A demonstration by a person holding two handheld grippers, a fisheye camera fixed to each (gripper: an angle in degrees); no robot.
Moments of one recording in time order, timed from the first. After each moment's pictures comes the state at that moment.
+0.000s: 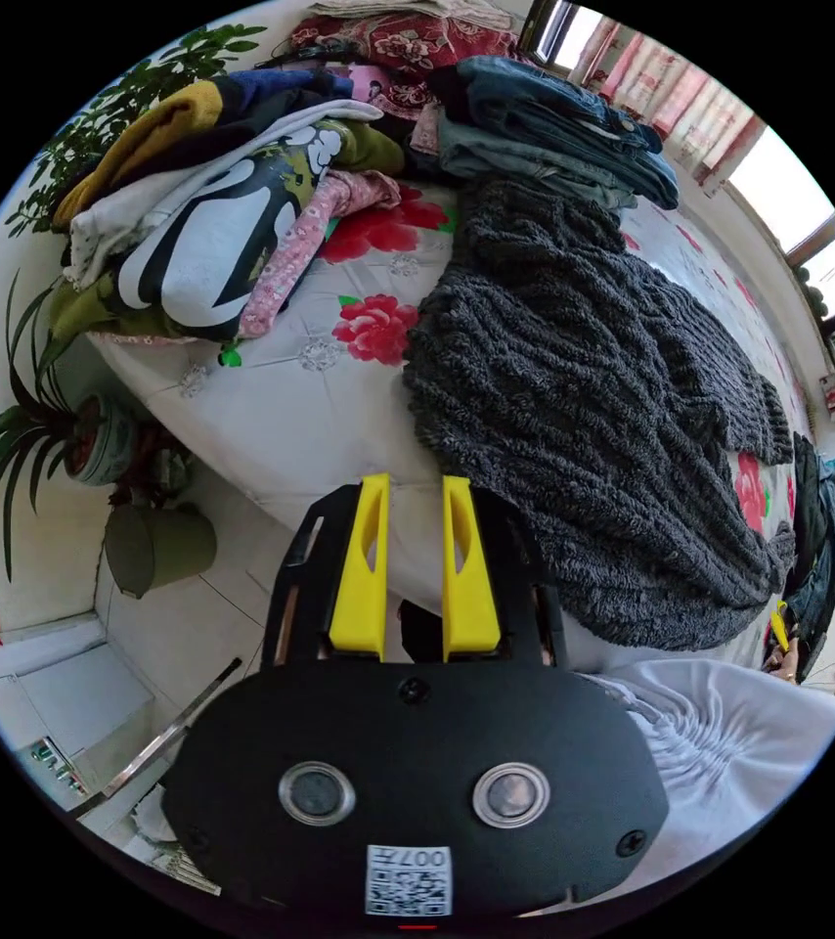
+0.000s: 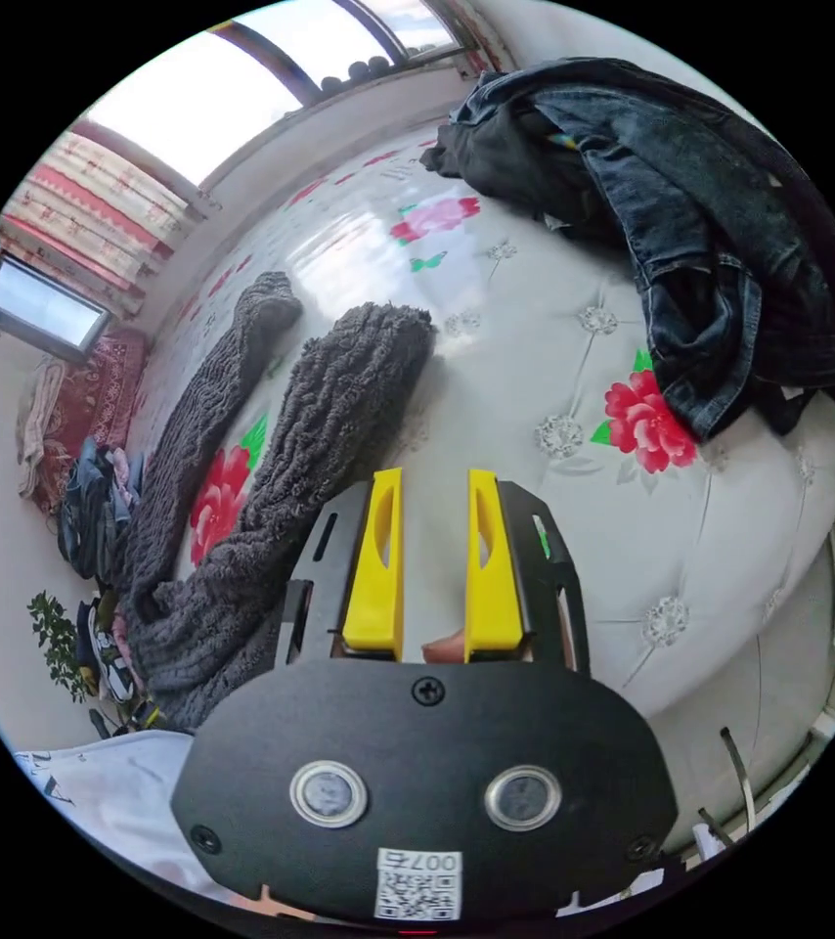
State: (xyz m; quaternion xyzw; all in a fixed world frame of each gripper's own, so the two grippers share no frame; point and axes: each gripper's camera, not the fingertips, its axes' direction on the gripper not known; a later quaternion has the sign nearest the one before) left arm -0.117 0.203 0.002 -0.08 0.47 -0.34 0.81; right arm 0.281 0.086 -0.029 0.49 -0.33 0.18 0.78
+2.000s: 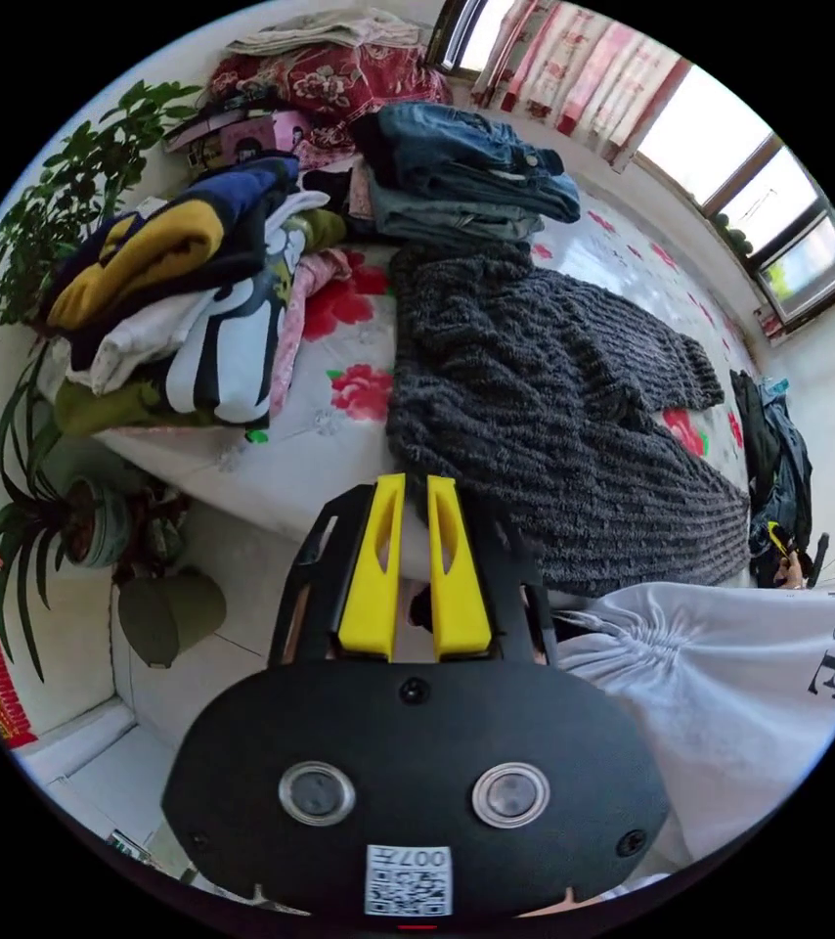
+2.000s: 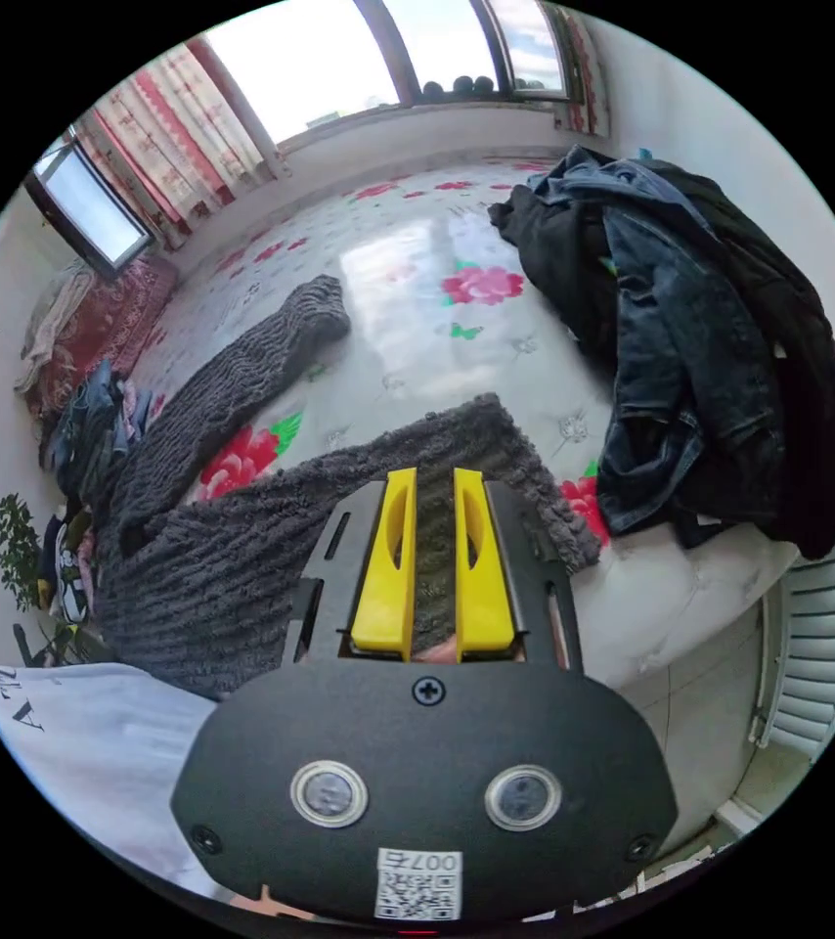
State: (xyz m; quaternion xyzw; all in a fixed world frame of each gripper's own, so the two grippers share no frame) left arm -0.199 0.275 -0.093 0.03 0.52 -0.26 0.81; right arm 0.239 0.182 -0.032 0.53 -0.22 0.09 0.81
